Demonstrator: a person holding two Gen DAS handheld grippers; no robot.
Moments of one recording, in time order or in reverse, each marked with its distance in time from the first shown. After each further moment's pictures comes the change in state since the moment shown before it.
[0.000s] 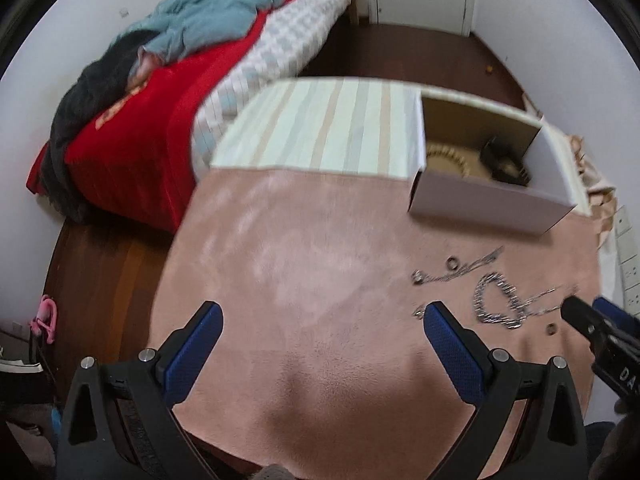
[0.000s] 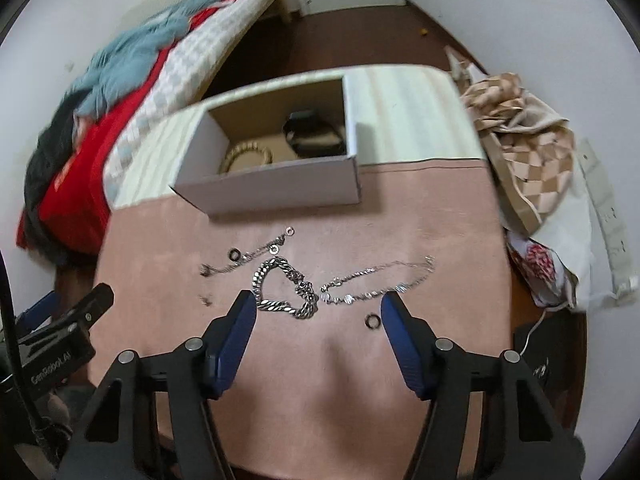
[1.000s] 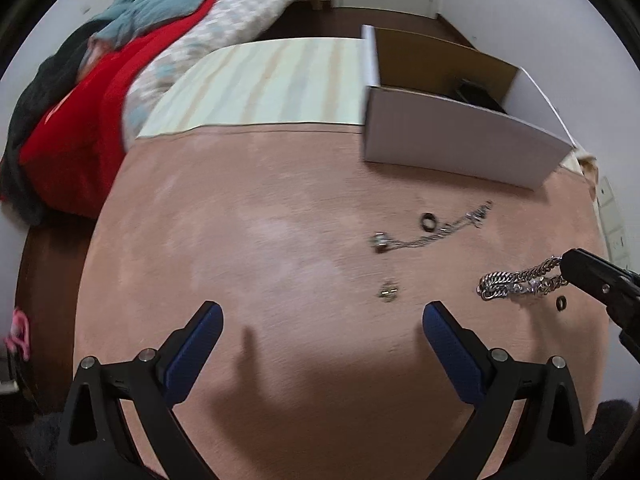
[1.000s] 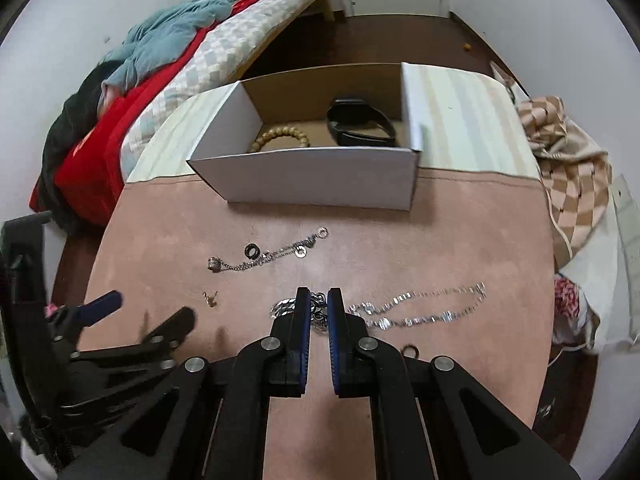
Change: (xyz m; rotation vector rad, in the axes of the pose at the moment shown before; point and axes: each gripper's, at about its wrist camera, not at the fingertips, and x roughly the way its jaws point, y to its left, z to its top) left arm 0.048 -0.037 -0.024 0.081 0.024 -0.133; right arm 0.021 0.012 -0.012 -0.063 -0.043 0.070
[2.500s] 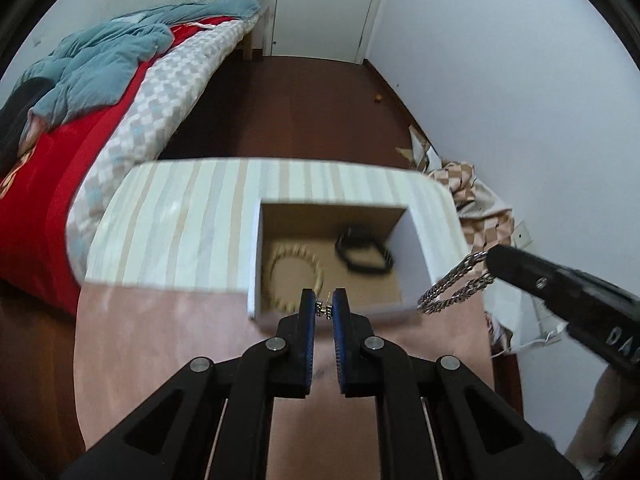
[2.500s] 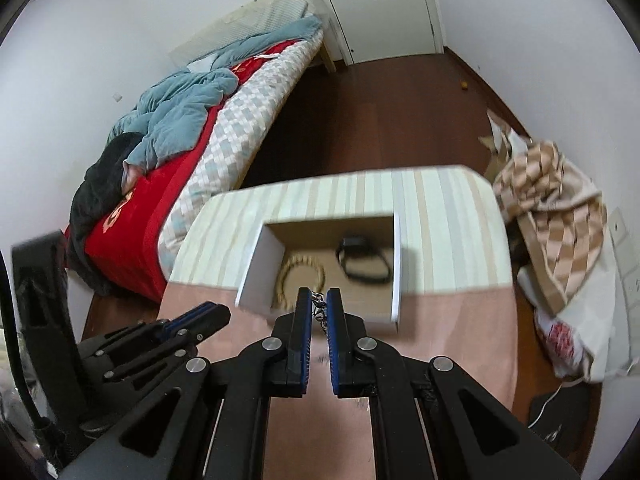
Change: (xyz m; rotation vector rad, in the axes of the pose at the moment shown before) left arm -0.080 -0.026 0.126 0.062 -0.158 -0.274; right arm -0.091 -0.010 0.123 0.030 -0.162 0.074
